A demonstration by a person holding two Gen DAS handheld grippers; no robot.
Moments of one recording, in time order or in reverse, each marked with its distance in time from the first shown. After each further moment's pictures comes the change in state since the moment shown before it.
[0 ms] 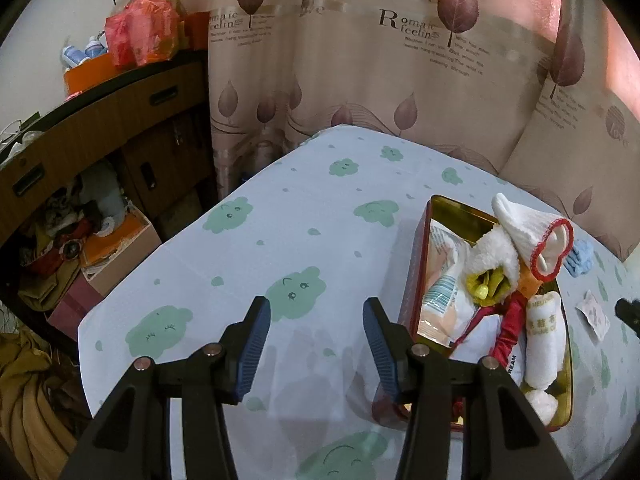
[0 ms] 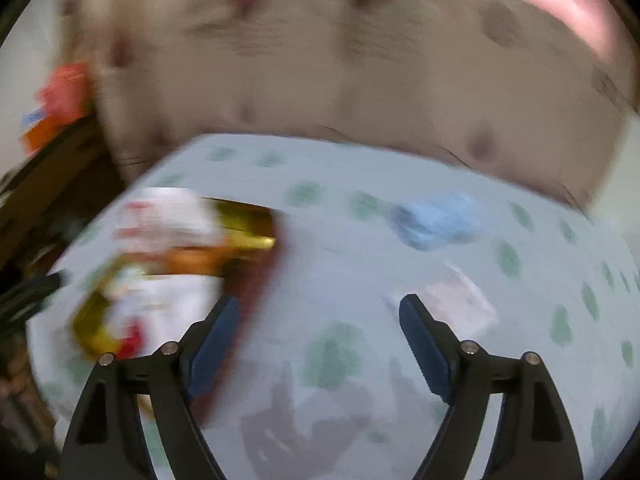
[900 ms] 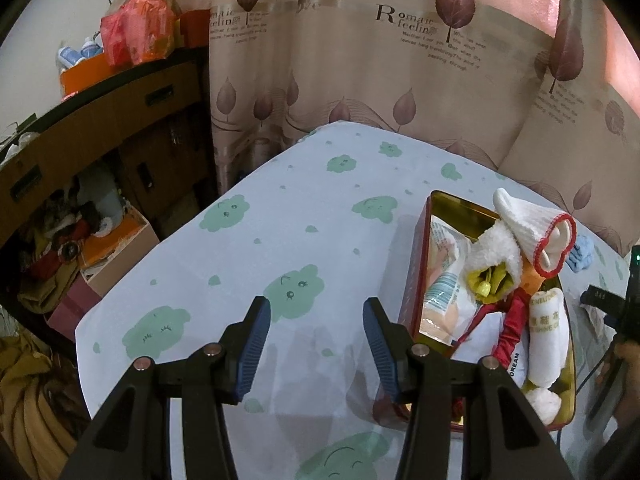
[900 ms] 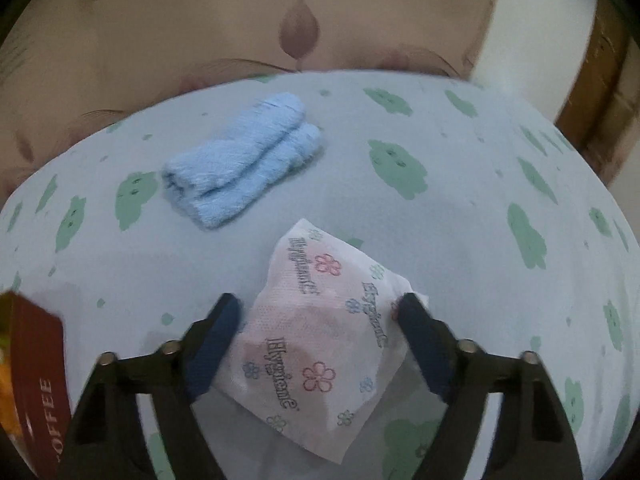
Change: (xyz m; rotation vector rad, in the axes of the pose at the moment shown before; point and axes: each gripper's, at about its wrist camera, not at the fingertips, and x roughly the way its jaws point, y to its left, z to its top) left arm 0.003 -0.001 -0.002 0.009 0.010 0.000; right arm 0.117 -0.084 0.002 0.404 0.141 -0.403
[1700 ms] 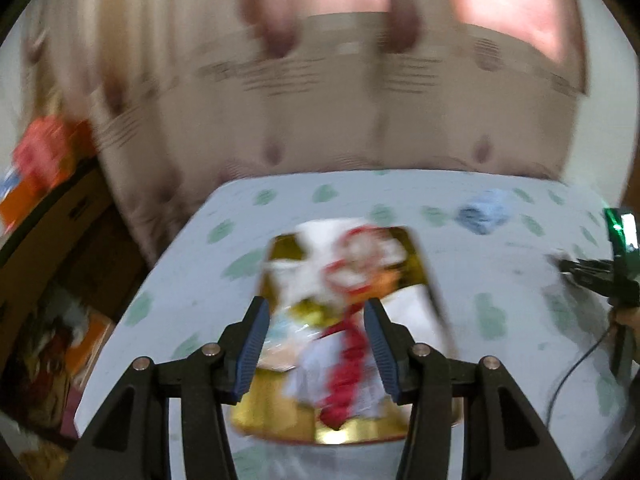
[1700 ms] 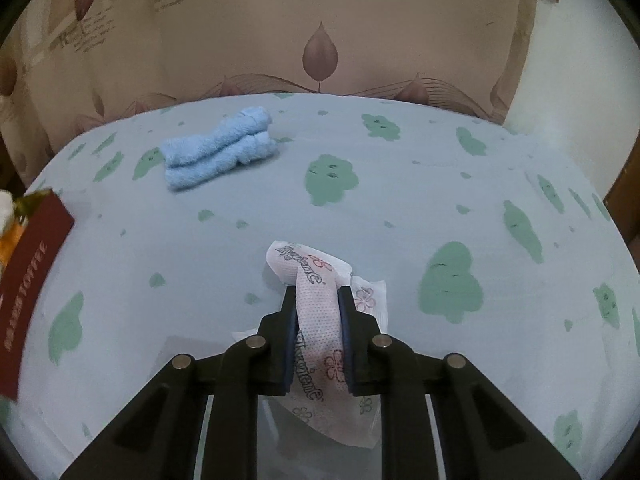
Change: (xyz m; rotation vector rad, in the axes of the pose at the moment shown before) left arm -0.061 -0.134 0.003 0.377 -0.120 -0.158; right arm -0.007 -0.119 -0.005 -0.280 -0.087 0.230
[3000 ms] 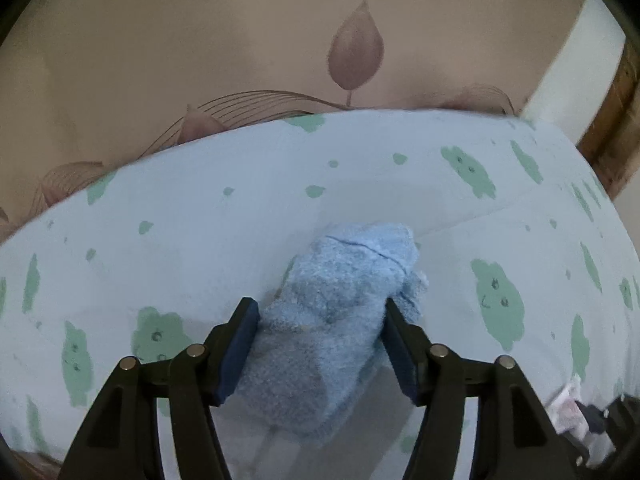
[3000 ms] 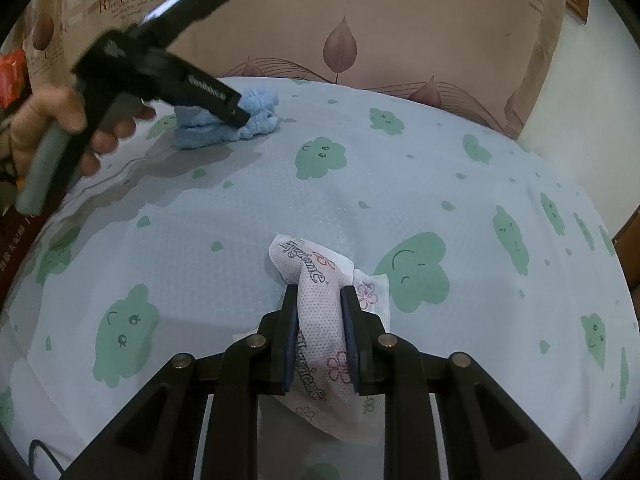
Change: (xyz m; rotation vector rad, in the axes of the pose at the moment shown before) left arm 0.296 -0.257 0.134 0.213 0.347 -0.369; right arm -0.003 -0.027 -0.017 -0.151 0.007 0.053
